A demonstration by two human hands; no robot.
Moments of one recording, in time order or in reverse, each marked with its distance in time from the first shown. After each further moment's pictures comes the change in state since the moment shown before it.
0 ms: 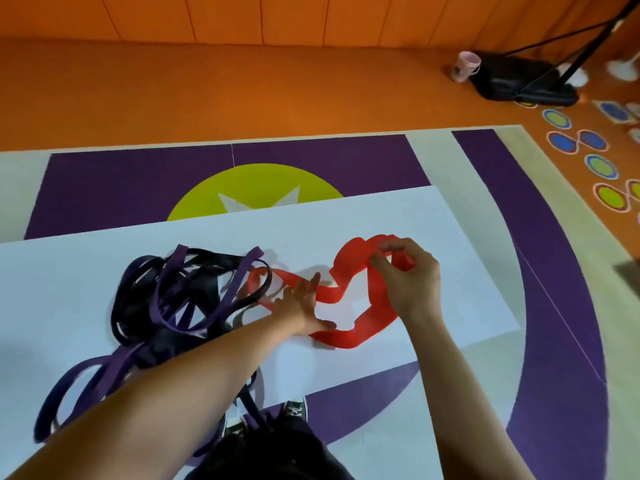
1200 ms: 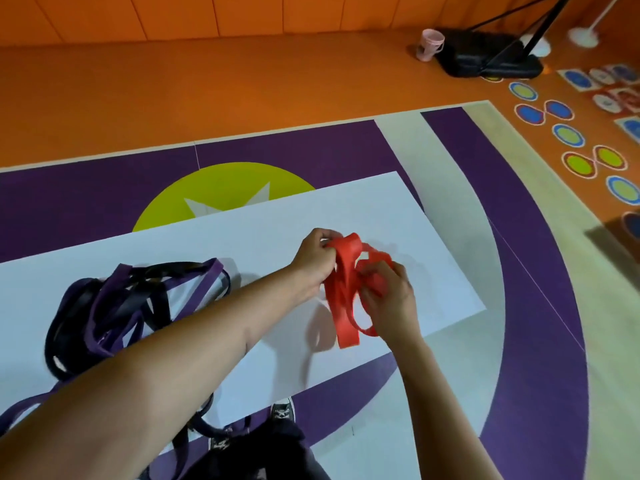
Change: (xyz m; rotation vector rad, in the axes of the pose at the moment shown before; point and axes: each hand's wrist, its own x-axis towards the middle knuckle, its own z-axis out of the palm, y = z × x) left_hand 0.009 0.163 -0.050 -1.116 0.184 0.042; right_hand 0.019 0.106 -0.053 -0.281 -0.086 -0.115
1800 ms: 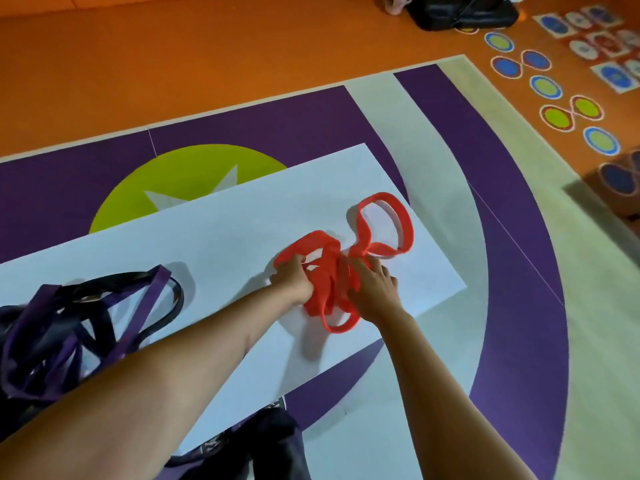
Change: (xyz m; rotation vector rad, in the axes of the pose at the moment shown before) left_hand 0.088 -0.084 0.052 0.751 -0.051 -0.178; right_hand 0.065 0.101 -0.003 -0.506 -0.299 0.176
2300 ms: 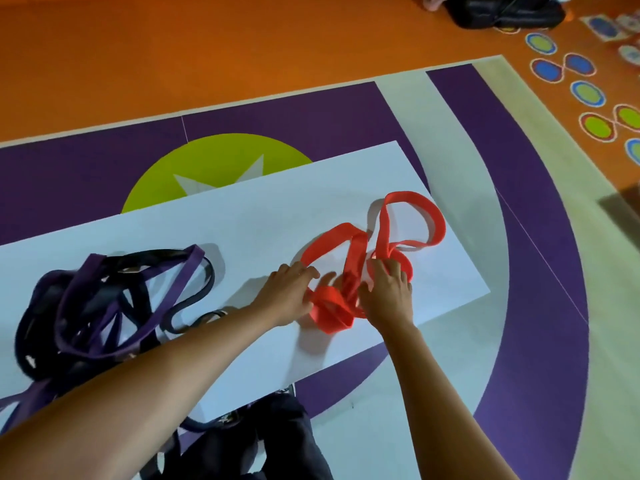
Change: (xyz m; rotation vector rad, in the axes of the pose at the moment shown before) left_hand -0.039 -0.063 -0.028 0.547 -0.044 0.469; right_hand -0.023 -0.019 0.019 0.078 0.111 0.089
